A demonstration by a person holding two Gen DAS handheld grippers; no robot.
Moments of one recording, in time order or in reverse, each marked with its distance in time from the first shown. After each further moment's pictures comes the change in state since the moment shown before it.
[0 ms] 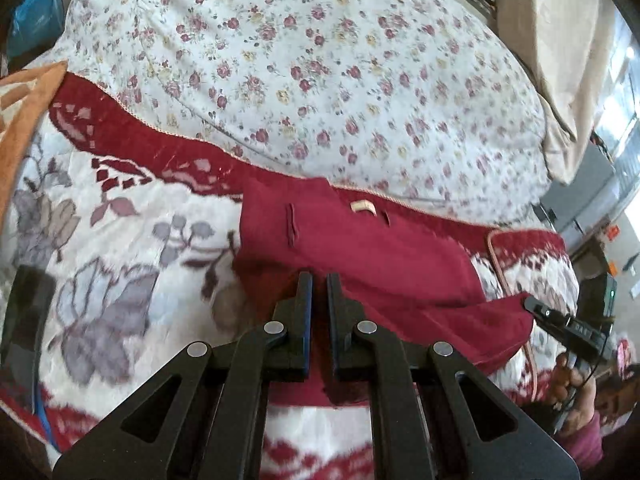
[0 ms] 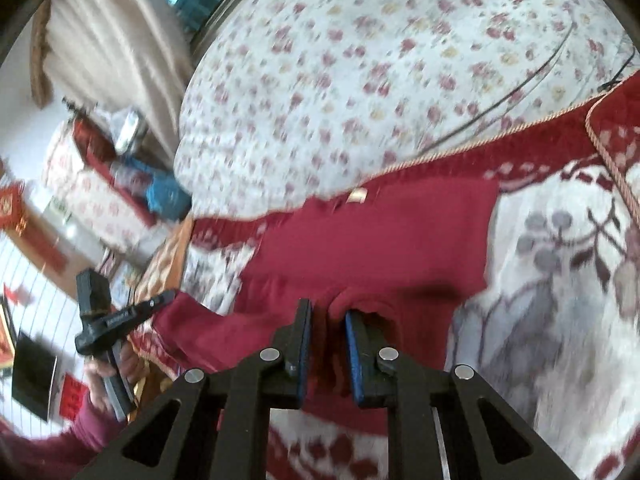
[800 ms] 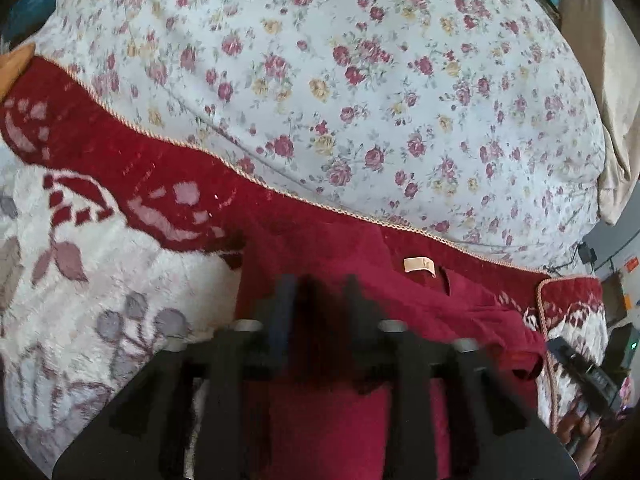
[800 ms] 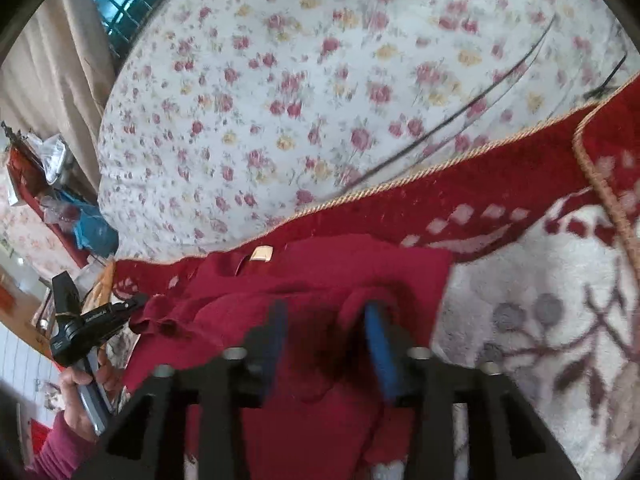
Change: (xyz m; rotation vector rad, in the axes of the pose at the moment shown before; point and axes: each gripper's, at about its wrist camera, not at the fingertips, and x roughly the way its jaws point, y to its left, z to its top) left arm 0.121 0.025 0.069 -0.064 0.018 0.085; right arm 0.069 -0.068 0.073 0.042 -0.047 -0.229
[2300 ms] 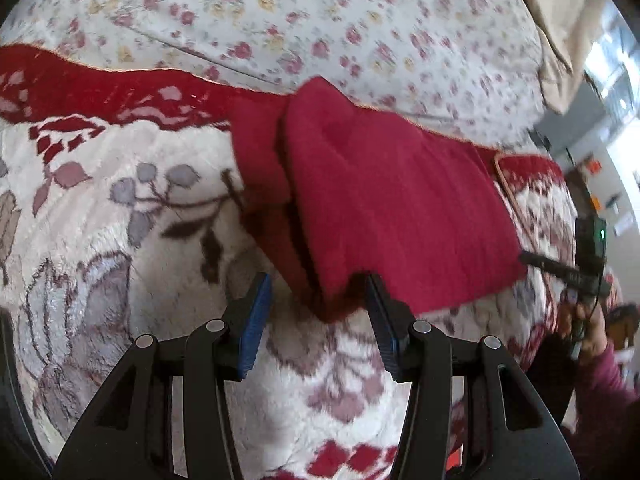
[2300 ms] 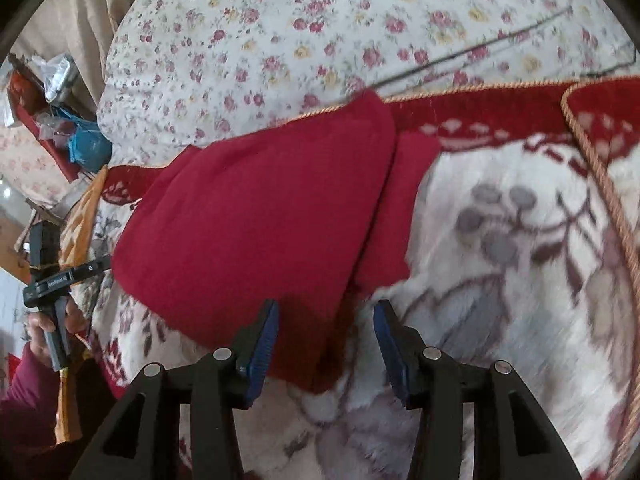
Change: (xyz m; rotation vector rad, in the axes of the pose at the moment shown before) left arm -0.036 0.029 -0.089 0.232 0.263 -0.173; right arm -0.023 0.004 -0.068 -0.129 0.254 -0.032
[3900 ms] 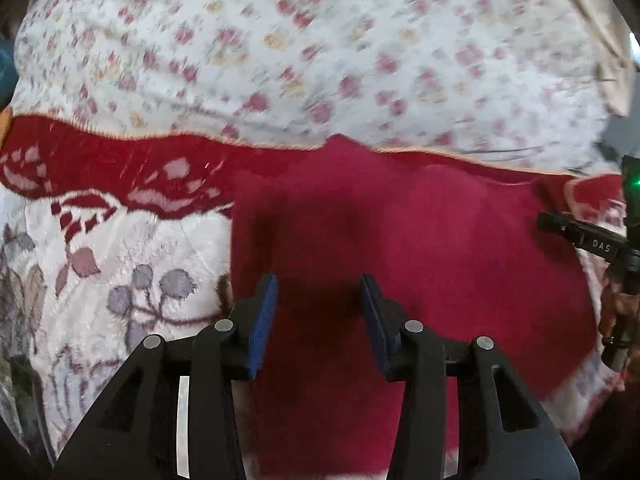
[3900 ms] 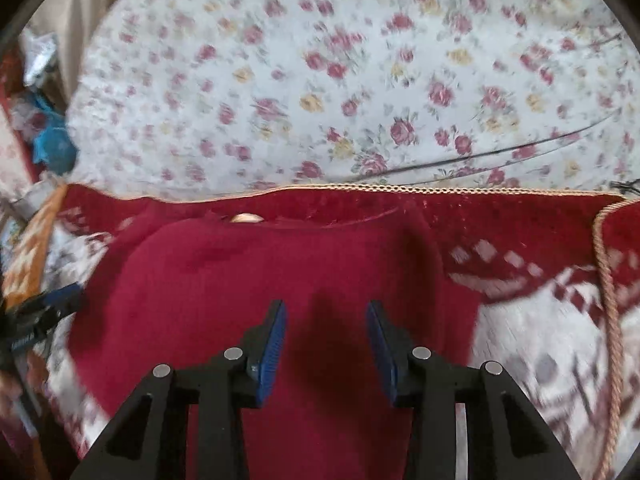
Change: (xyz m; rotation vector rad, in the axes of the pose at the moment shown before) left arm 0.059 -0.023 0.068 -0.008 -0.103 0.339; right arm 0.066 0.039 0.115 -0.098 -0.083 -0.192
